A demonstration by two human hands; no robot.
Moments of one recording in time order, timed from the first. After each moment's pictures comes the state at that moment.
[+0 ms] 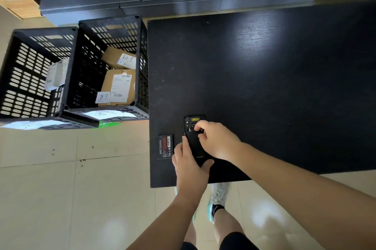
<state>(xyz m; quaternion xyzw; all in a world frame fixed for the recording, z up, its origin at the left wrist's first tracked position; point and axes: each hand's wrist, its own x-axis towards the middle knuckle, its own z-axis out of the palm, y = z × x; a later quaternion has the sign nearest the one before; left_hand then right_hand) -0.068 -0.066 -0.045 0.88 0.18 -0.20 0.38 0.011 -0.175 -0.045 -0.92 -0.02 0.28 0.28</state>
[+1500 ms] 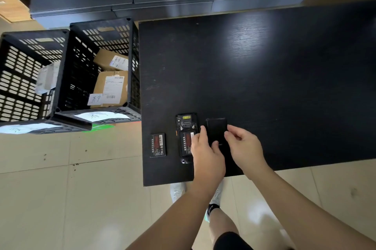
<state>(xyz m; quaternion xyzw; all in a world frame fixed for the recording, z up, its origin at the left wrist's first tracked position) -0.058 -0.126 -0.034 0.84 0.15 -0.16 0.49 -0.048 -0.236 -0.034 -0.81 0.32 0.11 0.49</state>
